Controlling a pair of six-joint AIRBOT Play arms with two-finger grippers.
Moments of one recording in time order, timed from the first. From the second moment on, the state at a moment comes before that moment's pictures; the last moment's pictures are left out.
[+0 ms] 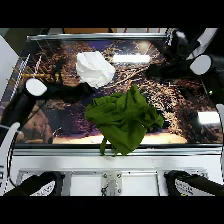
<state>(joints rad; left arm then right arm) -0.18 -1.22 1.21 0.99 -1.01 -1.71 0.12 -1.31 1.53 -1.28 1.03 1.62</state>
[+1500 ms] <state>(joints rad) -0.55 -1.36 1.07 1.26 -1.01 -1.39 0.00 -1.07 0.91 -1.19 0.96 1.33</state>
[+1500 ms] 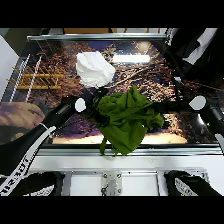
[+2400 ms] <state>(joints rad) -0.50 -1.18 1.32 1.35 -1.16 -1.50 0.00 -0.96 1.23 -1.33 1.34 1.42</state>
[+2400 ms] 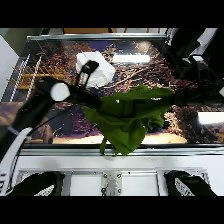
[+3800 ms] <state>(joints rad) -0.44 -1.47 1.41 1.15 -1.13 -1.73 0.17 -0.98 1.28 -1.35 1.41 1.80</state>
